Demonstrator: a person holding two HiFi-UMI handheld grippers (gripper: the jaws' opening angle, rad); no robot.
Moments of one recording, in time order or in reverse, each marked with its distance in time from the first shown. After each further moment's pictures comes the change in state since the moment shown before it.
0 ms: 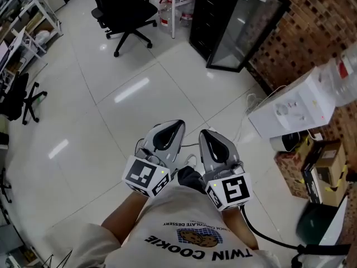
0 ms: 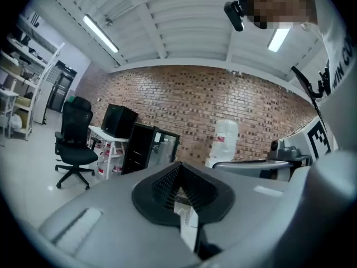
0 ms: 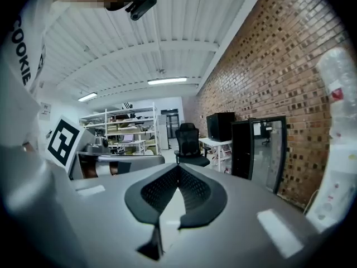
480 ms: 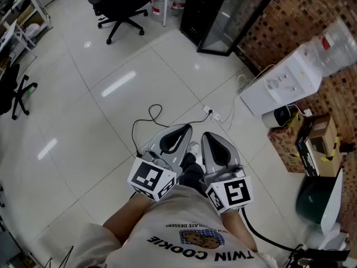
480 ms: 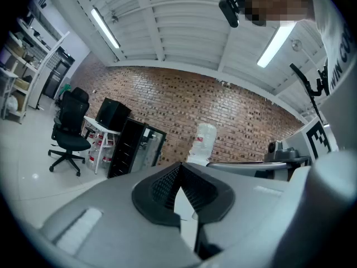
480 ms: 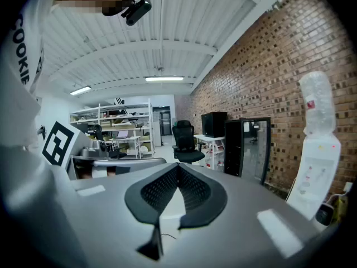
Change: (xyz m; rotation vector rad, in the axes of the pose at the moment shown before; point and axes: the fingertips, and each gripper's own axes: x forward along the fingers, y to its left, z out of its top) left arm -0.164 -0.063 -0.047 -0.065 0.002 -0.113; right arm -0.102 0.145 -0.046 0.020 0.023 -0.109
